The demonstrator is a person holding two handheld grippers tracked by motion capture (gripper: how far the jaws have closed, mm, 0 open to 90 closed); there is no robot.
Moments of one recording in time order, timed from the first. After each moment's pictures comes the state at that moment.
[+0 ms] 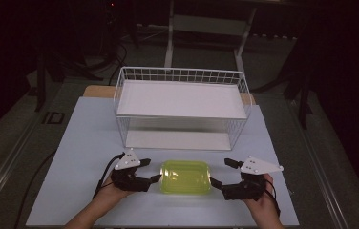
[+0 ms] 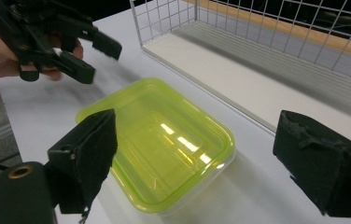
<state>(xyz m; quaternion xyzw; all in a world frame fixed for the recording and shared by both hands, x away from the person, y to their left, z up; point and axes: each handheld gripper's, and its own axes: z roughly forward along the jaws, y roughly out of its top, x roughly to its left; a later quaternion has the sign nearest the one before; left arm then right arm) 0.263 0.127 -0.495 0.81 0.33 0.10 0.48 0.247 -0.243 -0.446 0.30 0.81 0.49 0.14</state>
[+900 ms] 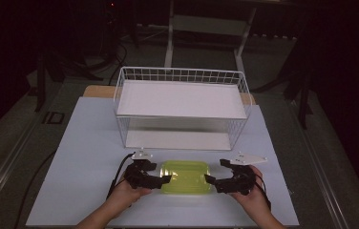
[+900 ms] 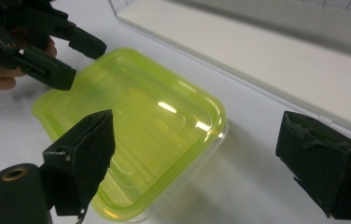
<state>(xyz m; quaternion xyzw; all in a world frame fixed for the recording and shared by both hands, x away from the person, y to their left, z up) 0.280 0.095 -0.512 0.79 0.43 0.01 0.43 0.276 -0.233 -0.479 0.36 0.81 0.45 0.09</state>
